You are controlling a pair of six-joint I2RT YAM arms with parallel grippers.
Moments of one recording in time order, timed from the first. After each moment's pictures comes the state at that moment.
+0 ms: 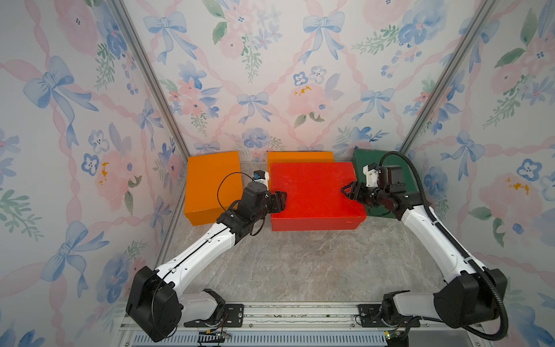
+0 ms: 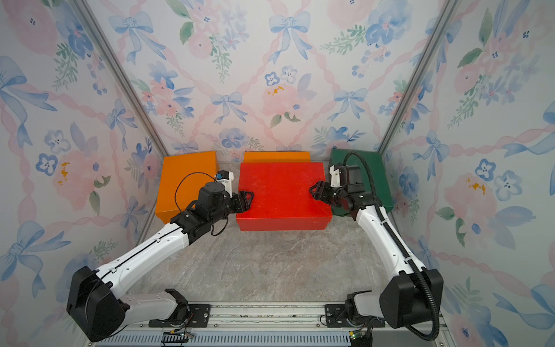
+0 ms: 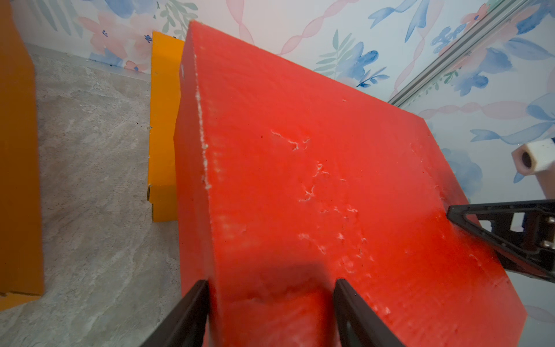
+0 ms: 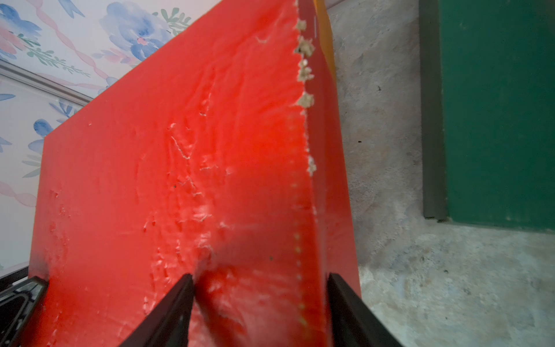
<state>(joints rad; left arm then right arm) -0.59 1.28 1.01 -0.18 -0.04 -0.57 0.19 1.35 1.22 -0.60 -0.31 0.49</state>
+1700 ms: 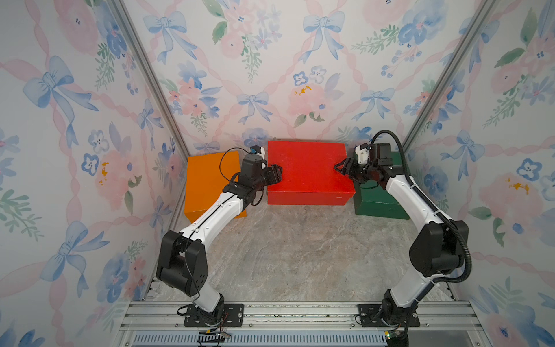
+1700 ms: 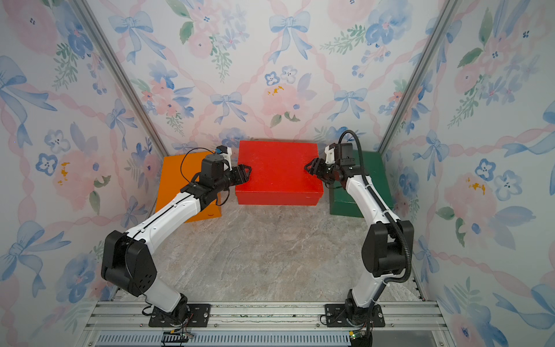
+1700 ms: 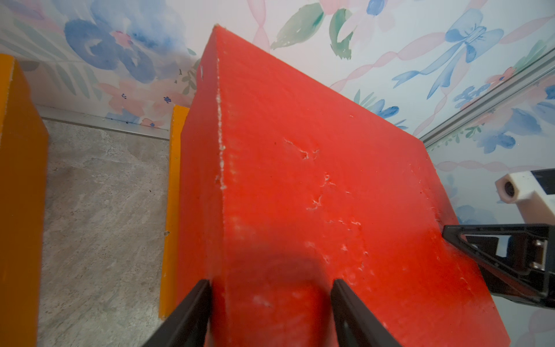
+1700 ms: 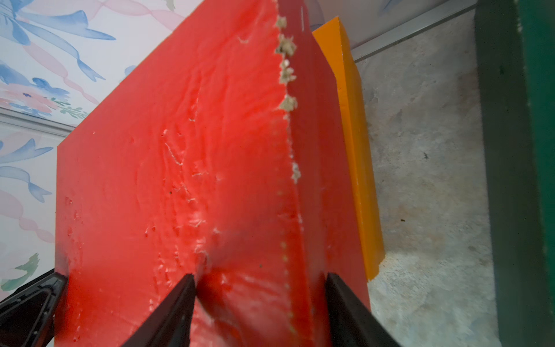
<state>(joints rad) -0.41 1.60 1.33 -0.14 0.08 -0.52 0.14 1.76 1.61 -0.54 -0.42 0.56</state>
